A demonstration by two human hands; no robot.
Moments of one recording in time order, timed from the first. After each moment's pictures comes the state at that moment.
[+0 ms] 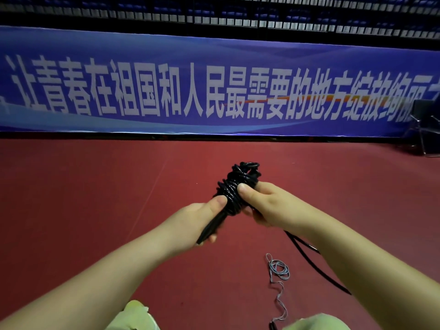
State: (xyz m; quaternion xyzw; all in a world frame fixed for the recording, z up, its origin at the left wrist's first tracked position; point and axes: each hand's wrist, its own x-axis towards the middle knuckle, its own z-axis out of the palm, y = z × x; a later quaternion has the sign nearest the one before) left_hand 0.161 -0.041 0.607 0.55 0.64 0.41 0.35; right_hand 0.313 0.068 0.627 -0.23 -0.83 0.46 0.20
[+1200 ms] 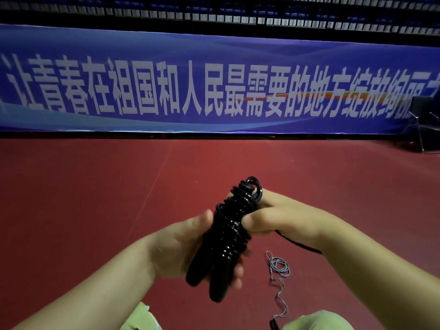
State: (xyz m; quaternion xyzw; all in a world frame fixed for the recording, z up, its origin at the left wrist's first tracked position) left_hand 0.148 -0.050 0.589 0.53 0.26 0.33 0.74; right_hand 0.326 0.046 0.638 -0.04 -0.83 0.55 0.10
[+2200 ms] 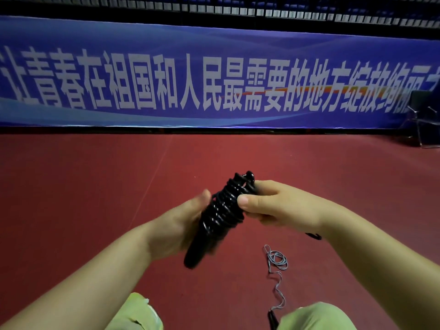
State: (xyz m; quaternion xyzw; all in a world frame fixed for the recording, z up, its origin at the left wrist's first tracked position) left_hand 0.149 -0.050 0.596 0.53 0.46 0.42 0.57; right_hand 0.332 0.049 0.641 -0.17 -0.84 0.51 0.10
